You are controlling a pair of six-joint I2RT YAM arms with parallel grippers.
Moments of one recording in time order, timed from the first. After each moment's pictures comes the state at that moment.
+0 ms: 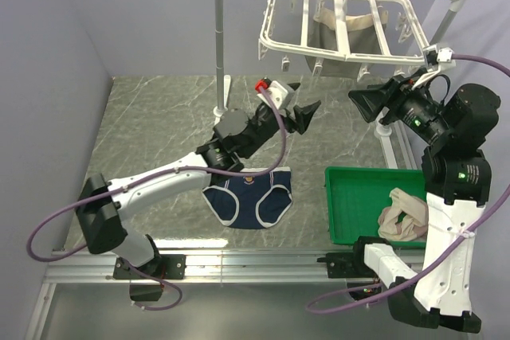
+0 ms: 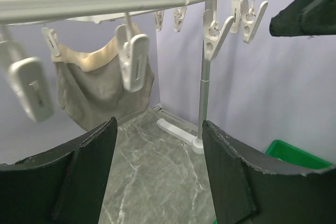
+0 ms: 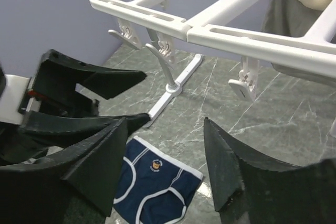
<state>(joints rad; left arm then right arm) -1.02 1.55 1.33 0.57 -0.15 0.07 -0.11 0.96 1.59 -0.66 -0.68 0.26</state>
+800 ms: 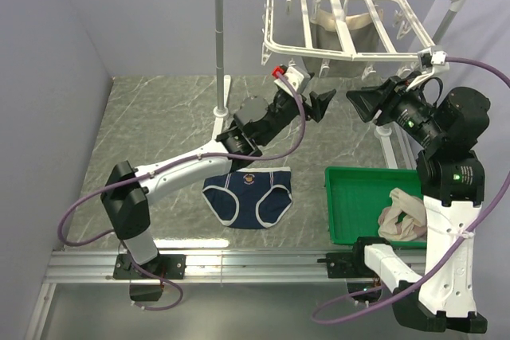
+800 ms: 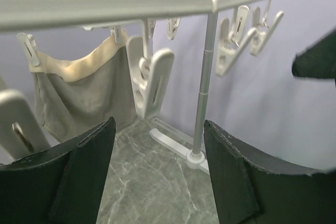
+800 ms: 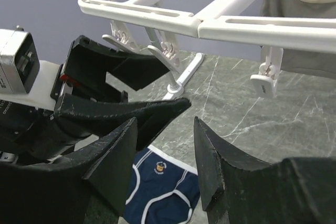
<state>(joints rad) -0.99 1.69 1.47 0.57 -0.13 0.00 -0.04 0.95 1.54 -0.62 -0.59 0.30</state>
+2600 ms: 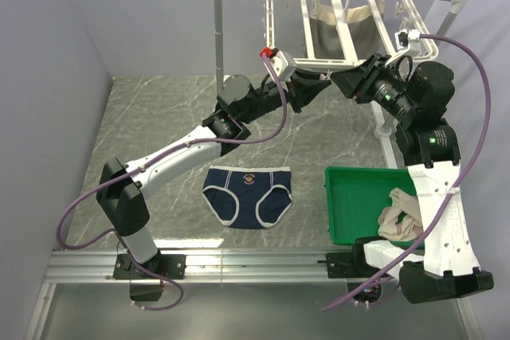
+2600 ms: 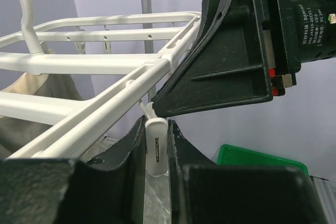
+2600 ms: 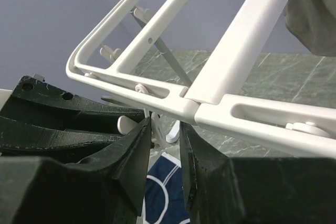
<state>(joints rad) -0.87 1.70 1.57 0.54 0.34 -0.12 0.09 1.11 1.51 -0.46 -0.47 0.48</state>
